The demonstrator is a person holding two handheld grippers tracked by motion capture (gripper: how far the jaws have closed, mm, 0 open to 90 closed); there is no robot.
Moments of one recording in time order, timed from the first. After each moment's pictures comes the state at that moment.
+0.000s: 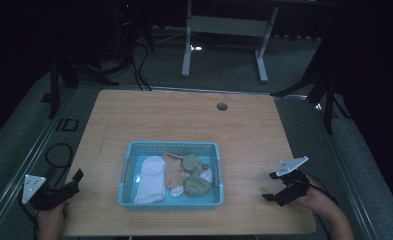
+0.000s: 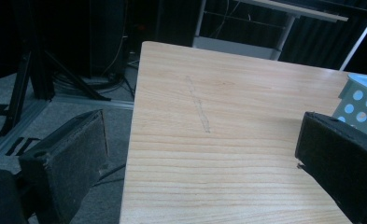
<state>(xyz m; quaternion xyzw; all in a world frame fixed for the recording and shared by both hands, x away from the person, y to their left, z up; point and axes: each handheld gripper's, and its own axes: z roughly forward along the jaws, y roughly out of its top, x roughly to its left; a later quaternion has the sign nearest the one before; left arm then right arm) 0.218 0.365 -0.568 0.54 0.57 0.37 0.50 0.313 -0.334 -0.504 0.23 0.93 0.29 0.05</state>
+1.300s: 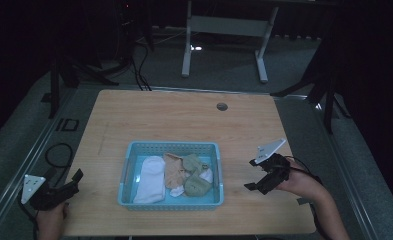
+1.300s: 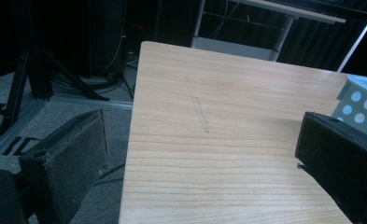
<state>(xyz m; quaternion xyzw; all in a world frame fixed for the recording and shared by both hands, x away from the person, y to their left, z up) 0.218 0.366 -0.568 0.54 0.57 0.36 0.50 0.328 -0.261 -0.448 0.15 0.95 0.28 0.04</state>
